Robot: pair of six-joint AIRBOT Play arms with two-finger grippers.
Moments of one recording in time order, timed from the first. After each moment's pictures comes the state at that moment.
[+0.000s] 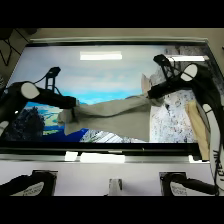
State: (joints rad) left arm -0.24 -1.27 1.18 1.23 -1.06 -1.54; right arm 0.09 -1.42 1.36 -1.20 1.12 1.06
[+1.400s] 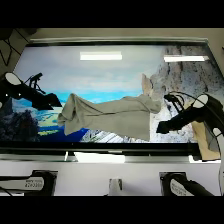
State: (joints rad) left arm 0.15 -1.50 1.31 1.16 -1.37 -1.39; right arm -0.14 -1.20 0.91 -1.23 1.41 0.97
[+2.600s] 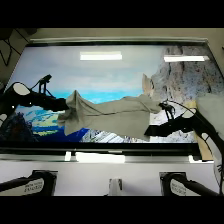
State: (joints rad) left arm 0.03 -1.34 1.10 1.02 -1.13 -1.29; right arm -0.12 -1.30 0.69 -0.96 1.17 0.97
